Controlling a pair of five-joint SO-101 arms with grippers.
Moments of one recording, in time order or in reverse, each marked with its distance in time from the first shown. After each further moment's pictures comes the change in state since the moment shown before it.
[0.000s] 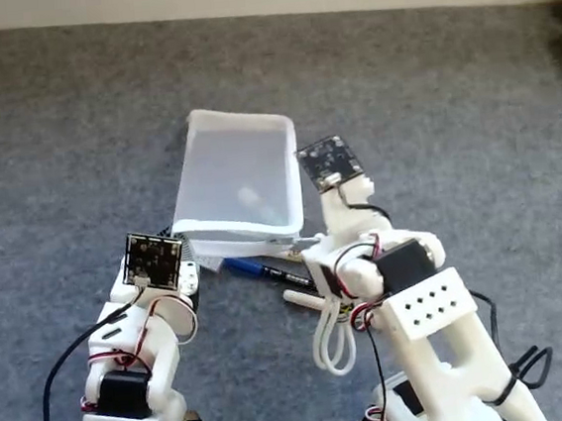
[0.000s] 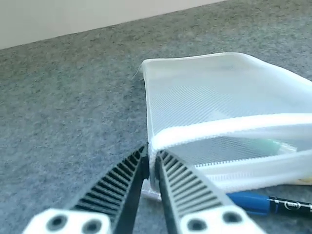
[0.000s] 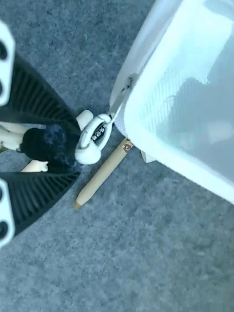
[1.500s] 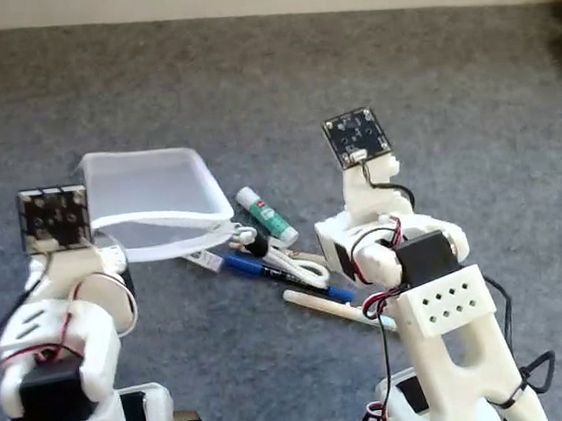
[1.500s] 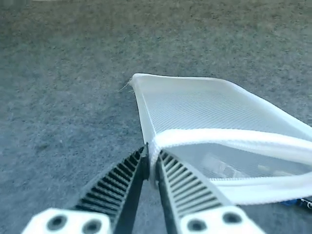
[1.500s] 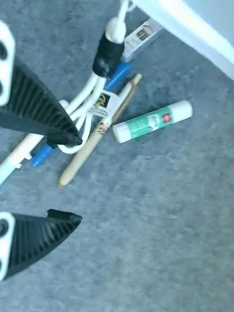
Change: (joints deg) left arm -14.9 26.6 -44.0 28.4 1.4; right arm 3.6 0.0 -7.0 0.2 -0.1
